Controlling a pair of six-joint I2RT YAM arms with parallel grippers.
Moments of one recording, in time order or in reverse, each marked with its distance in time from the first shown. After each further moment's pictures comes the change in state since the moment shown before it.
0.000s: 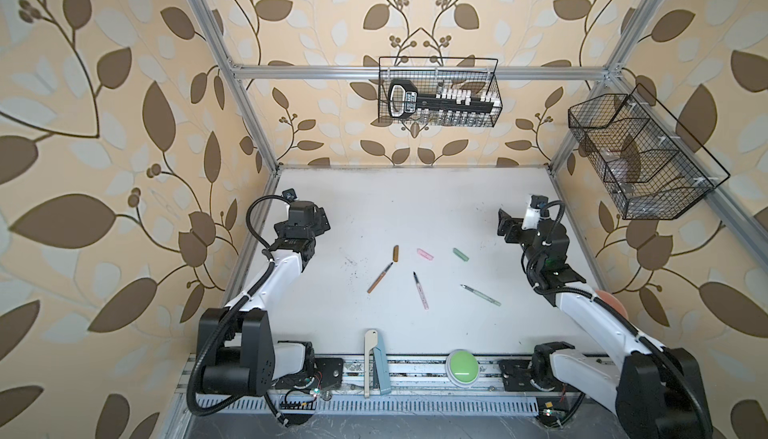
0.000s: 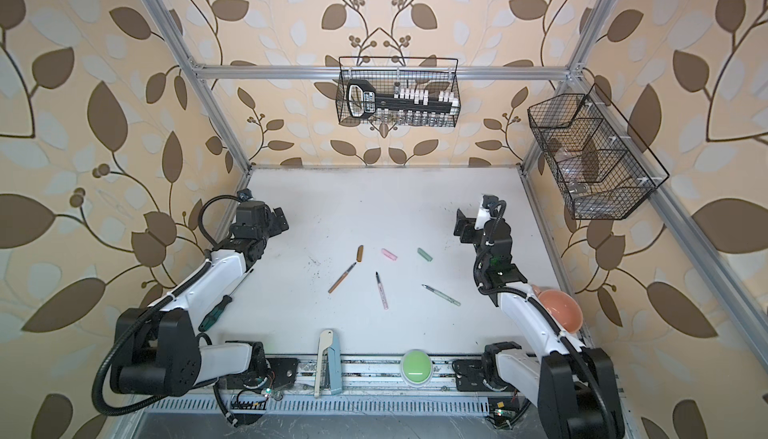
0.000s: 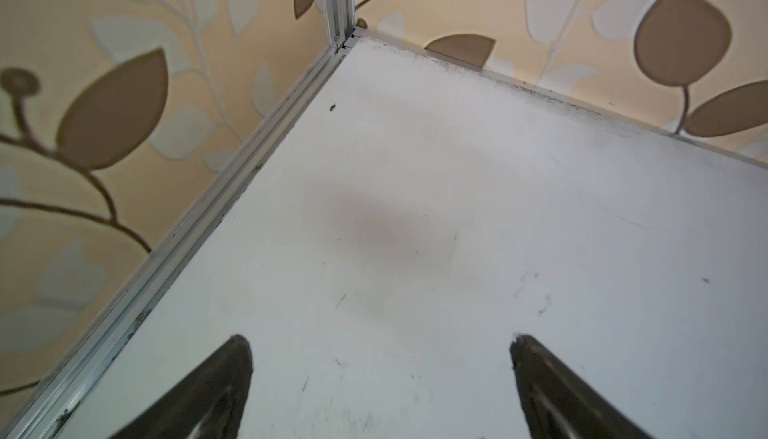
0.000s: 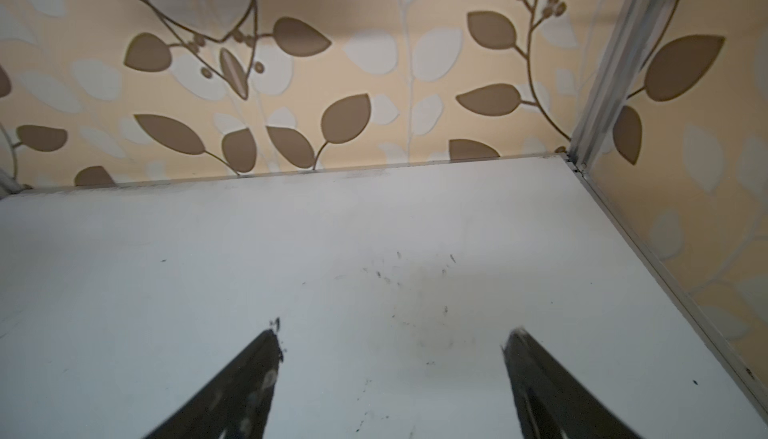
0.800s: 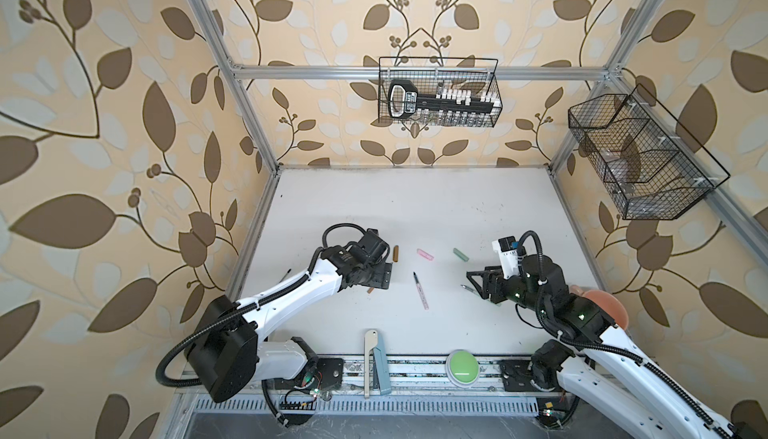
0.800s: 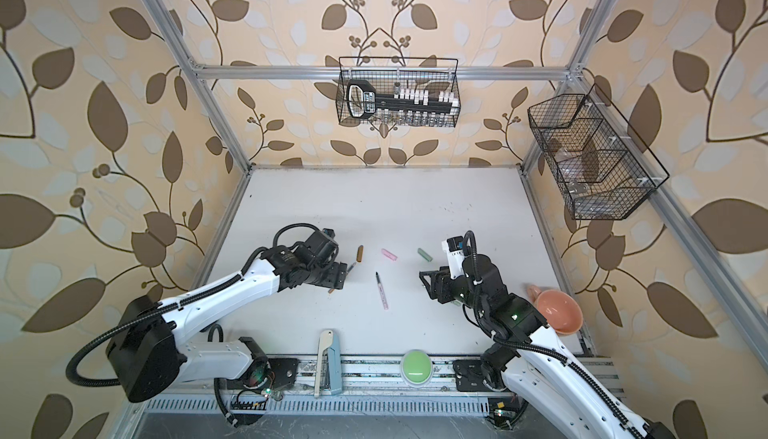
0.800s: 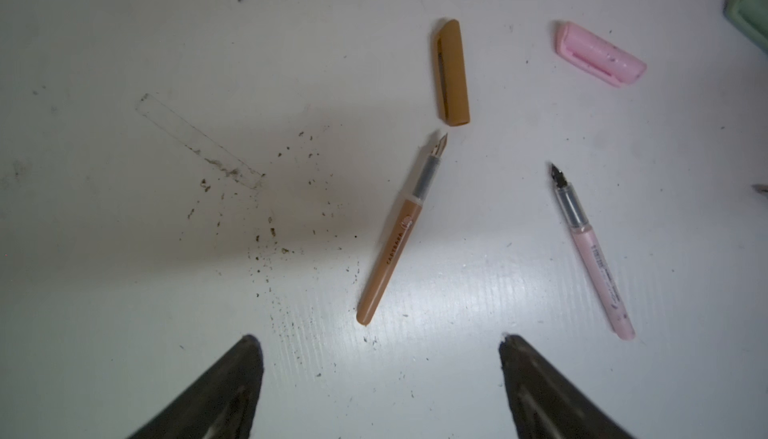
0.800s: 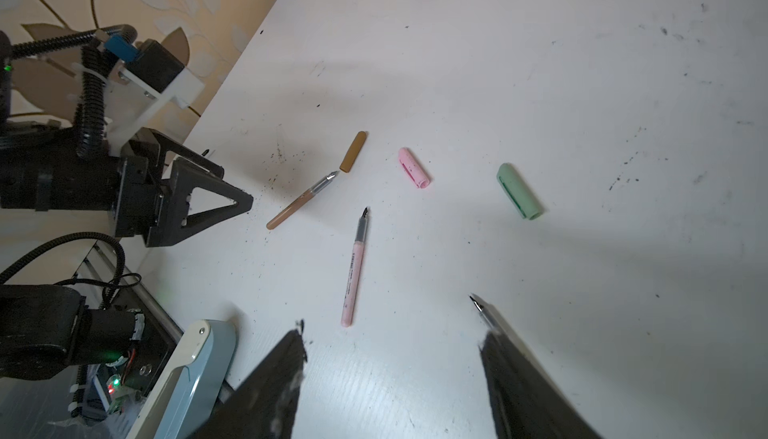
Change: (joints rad) left arm -0.652 0.064 0.051 -0.512 0.172 -0.138; right arm 0.398 -0.434 -0.032 -0.743 -0.216 0.287
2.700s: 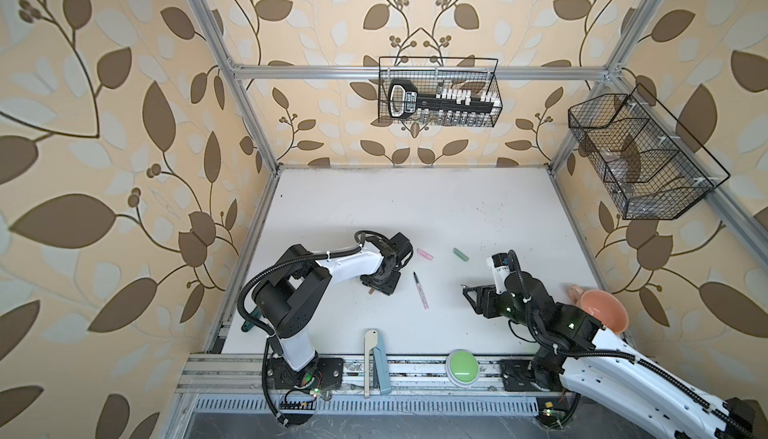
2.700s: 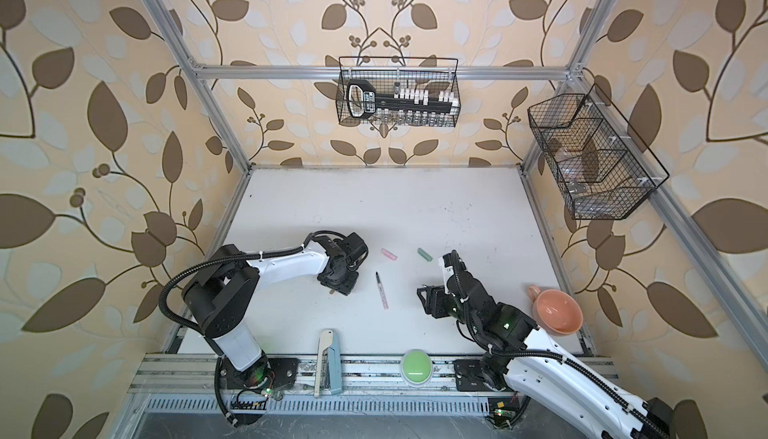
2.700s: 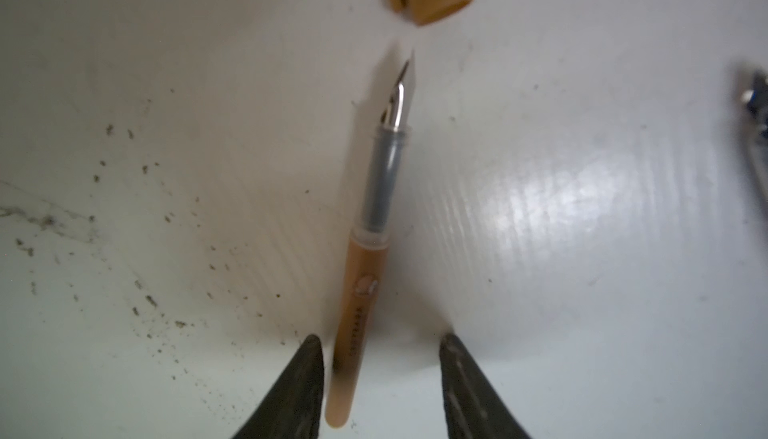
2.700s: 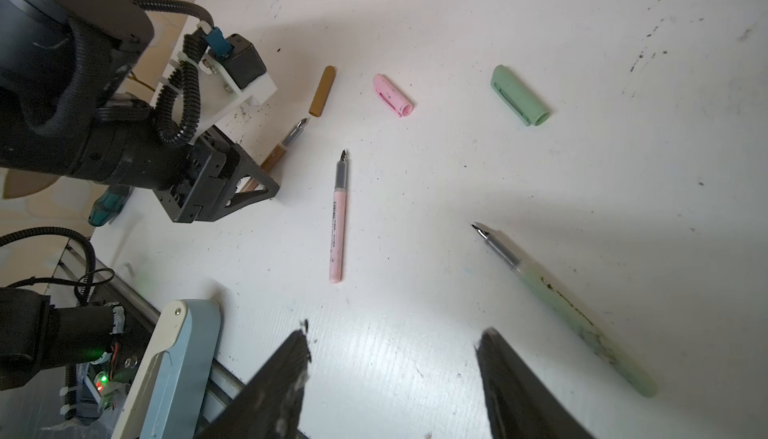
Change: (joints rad) left arm -0.021 0.422 0.156 -0.058 0.027 0.127; right arm 0.196 -0.004 -0.092 -0.021 0.177 0.212
